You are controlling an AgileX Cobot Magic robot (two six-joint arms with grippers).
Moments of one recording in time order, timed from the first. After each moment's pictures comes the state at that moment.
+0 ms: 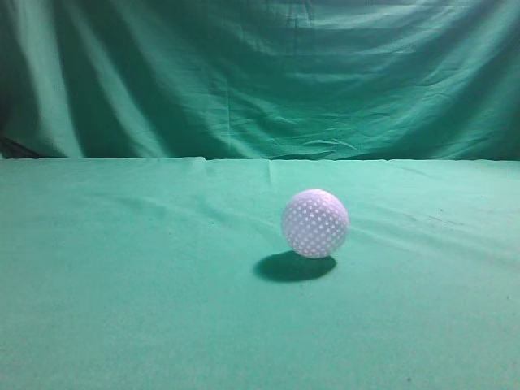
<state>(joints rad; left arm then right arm) -0.04 0.45 -0.42 -0.55 0.58 0.66 0.15 0.51 -0.49 0.41 0.64 -0.48</state>
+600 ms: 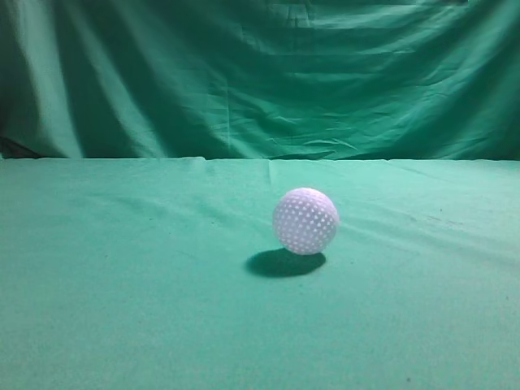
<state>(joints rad) -0.04 0.45 -0.41 -0.53 0.54 0.66 0.68 1.16 -0.80 0.25 0.79 -0.49</state>
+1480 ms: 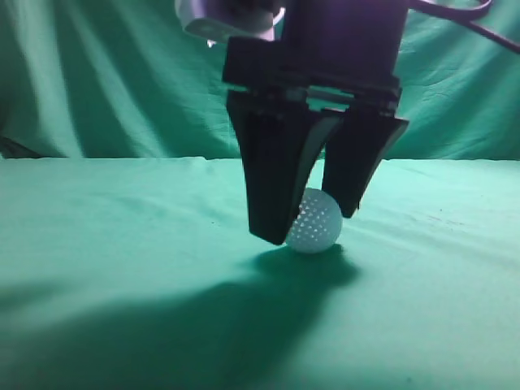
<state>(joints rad) -0.04 0.45 -0.41 -0.53 0.54 0.66 0.79 1.79 -1.10 0.11 0.79 -0.33</state>
